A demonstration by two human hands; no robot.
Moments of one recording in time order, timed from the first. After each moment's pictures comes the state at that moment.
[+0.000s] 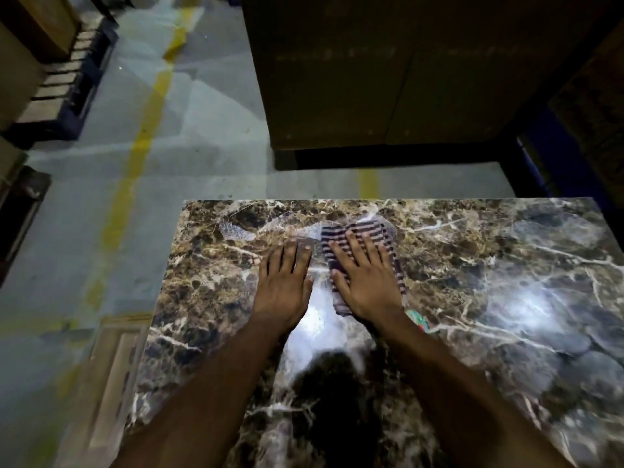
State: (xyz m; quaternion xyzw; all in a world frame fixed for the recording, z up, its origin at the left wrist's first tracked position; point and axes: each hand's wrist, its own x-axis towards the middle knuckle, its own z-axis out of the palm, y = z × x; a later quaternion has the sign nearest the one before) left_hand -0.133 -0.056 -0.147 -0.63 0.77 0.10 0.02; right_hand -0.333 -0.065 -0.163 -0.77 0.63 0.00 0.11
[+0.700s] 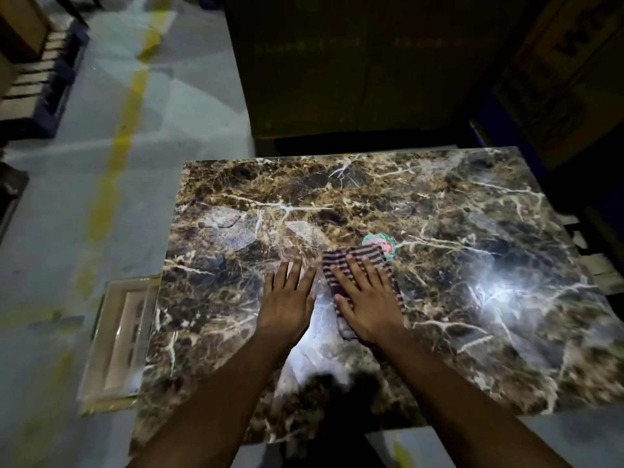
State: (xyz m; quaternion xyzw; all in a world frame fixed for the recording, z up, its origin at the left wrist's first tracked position) left_hand -0.134 0.128 -0.145 -0.58 0.80 0.14 0.04; right_hand -0.343 0.149 -0.161 -0.76 0.65 0.01 0.11
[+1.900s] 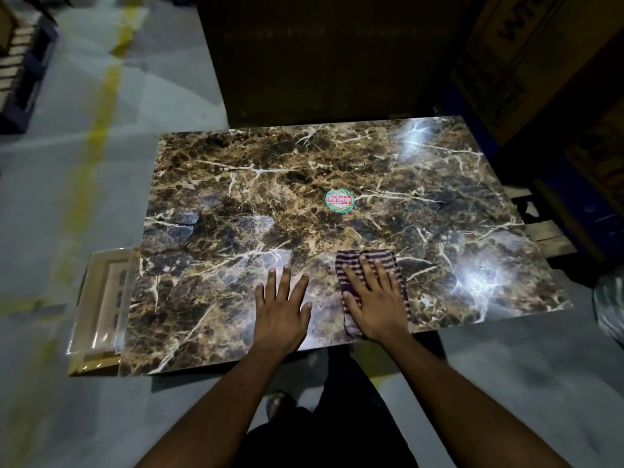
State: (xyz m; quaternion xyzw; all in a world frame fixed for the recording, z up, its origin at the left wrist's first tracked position) left_hand -0.163 0.282 -0.145 -0.59 0.79 0.19 0.02; right_hand -0.394 0.299 -0.158 -0.69 0.71 0.02 0.12
